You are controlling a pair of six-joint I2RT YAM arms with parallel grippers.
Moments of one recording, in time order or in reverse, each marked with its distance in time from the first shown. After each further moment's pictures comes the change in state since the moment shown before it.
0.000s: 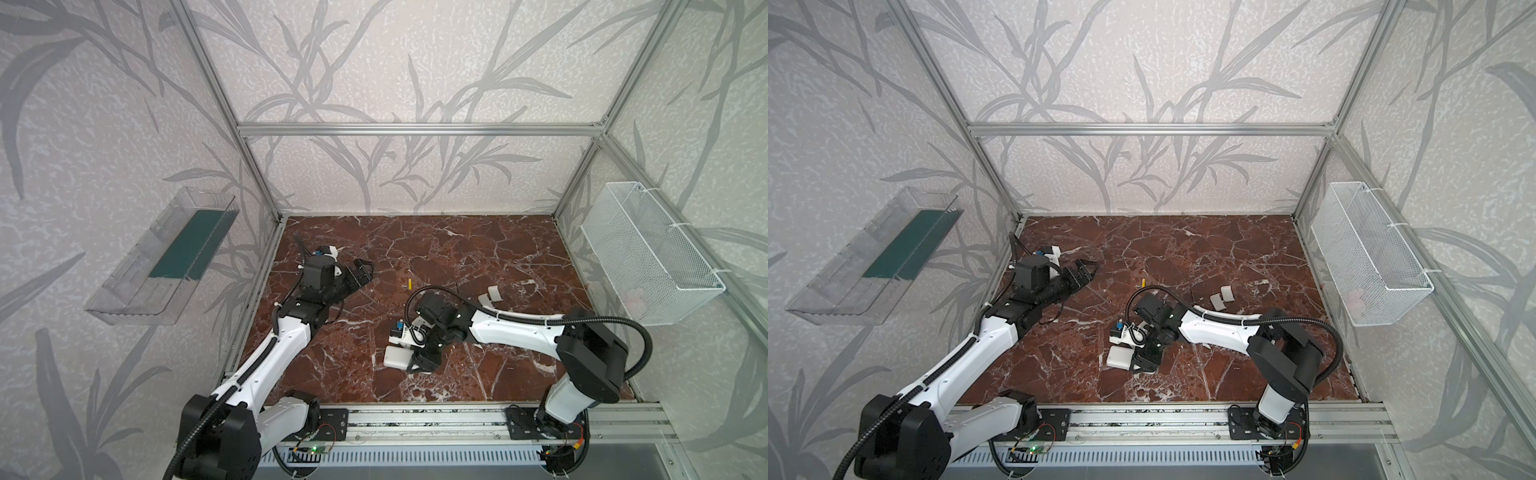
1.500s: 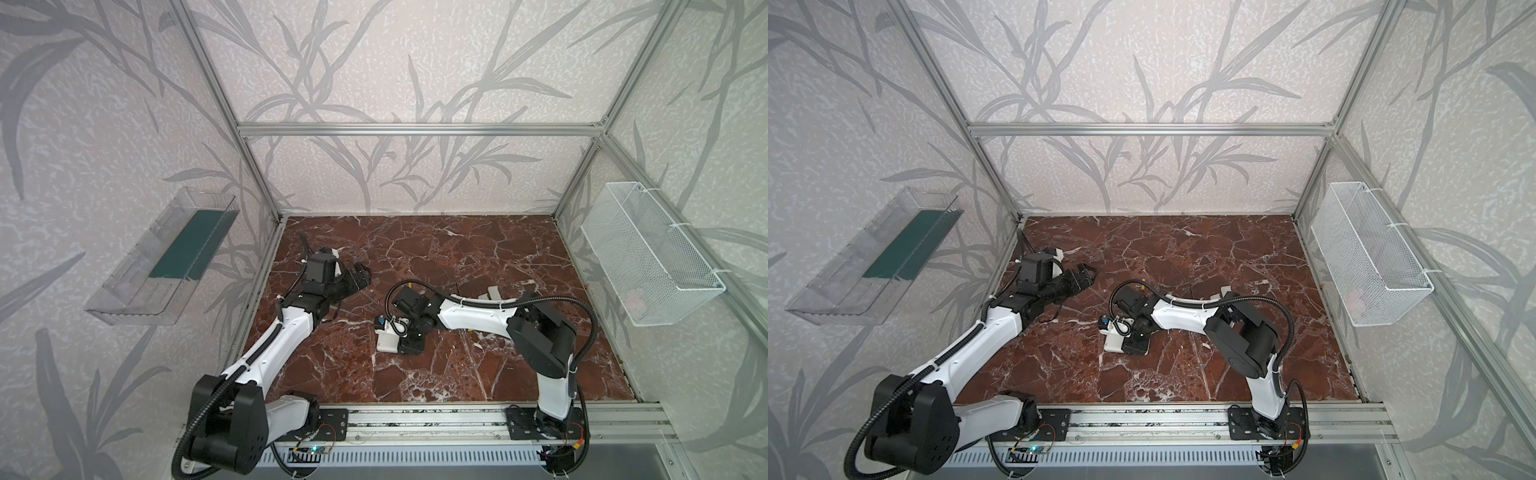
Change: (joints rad) left arm 0.039 0.097 0.050 -0.097 0.006 0.145; right arm -0.011 0.270 0.253 -0.083 0.262 -0.178
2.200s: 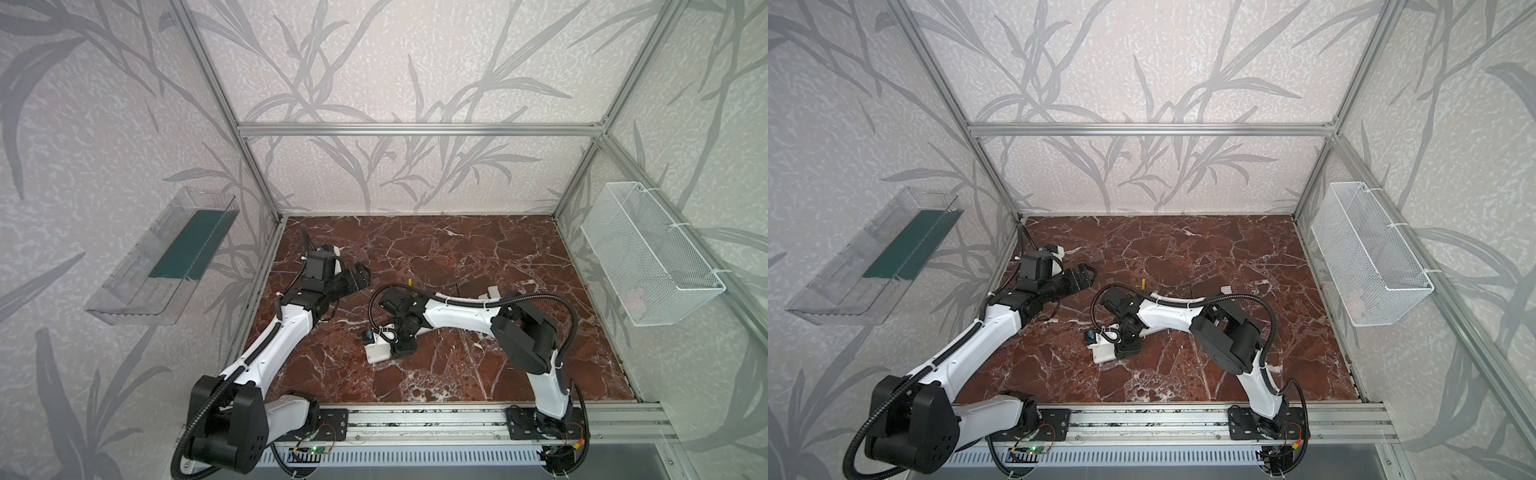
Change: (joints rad) left arm 0.000 0.000 0.024 -0.042 -0.024 0.090; right arm 0.047 0.127 0.181 -0.088 -0.069 -0.336
